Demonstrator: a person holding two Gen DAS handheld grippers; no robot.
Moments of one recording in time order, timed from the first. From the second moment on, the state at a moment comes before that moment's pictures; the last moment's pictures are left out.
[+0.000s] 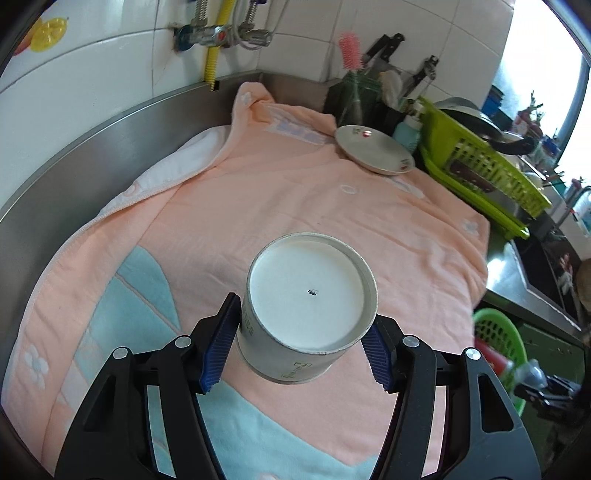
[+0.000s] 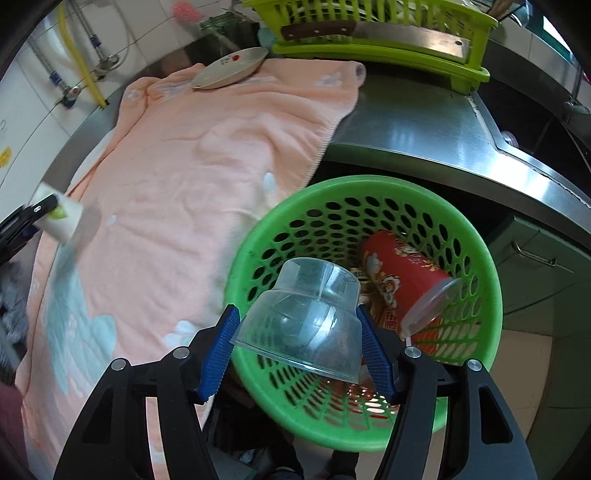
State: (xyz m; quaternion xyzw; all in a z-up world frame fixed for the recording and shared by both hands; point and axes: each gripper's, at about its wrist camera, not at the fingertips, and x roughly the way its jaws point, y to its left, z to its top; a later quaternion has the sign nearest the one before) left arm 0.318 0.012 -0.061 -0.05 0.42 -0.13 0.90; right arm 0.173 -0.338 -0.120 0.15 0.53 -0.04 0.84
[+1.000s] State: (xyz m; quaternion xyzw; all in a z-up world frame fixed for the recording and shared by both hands) left arm 0.186 -0.205 -0.065 0.00 0.46 -0.27 0.85; right arm 0.083 -0.398 -0.086 0.10 0.47 -0.03 0.87
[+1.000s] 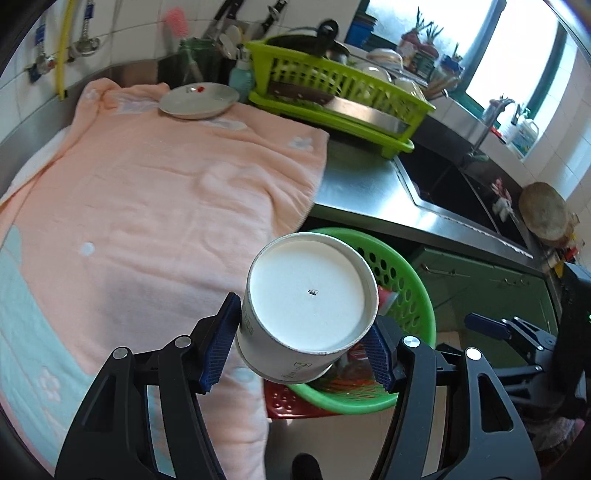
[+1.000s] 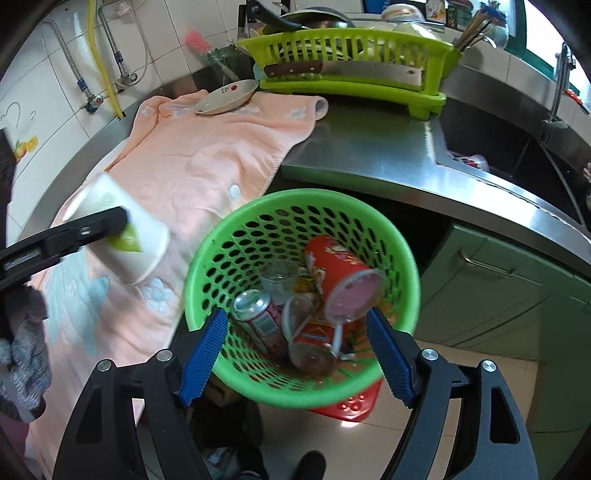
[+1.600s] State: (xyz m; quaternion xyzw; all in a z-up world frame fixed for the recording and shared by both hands) left arm 0.163 -0.266 -0.079 0.01 0.49 -0.28 0.83; right arm 0.033 -0.411 -0.082 0.11 0.46 -0.03 0.88
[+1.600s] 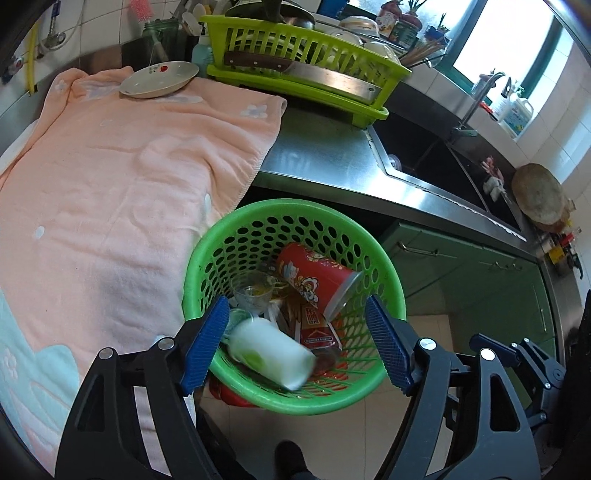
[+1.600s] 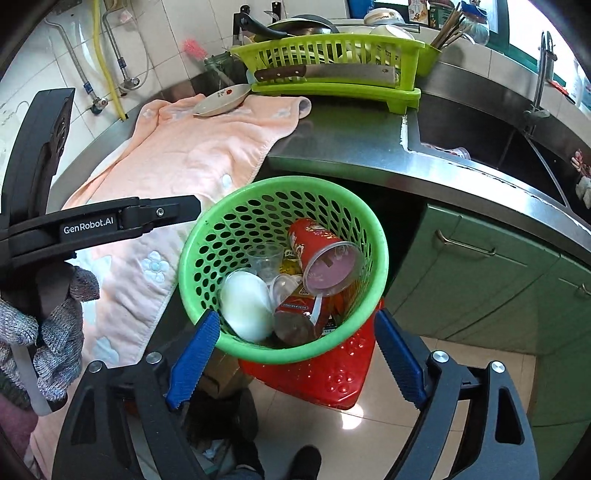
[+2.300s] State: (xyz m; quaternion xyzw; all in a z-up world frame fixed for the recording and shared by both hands) left arm 0.103 -0.169 -0.008 0.01 0.40 -0.20 0.89; right arm 0.016 -0.368 -0.046 0.09 0.42 0.01 0.90
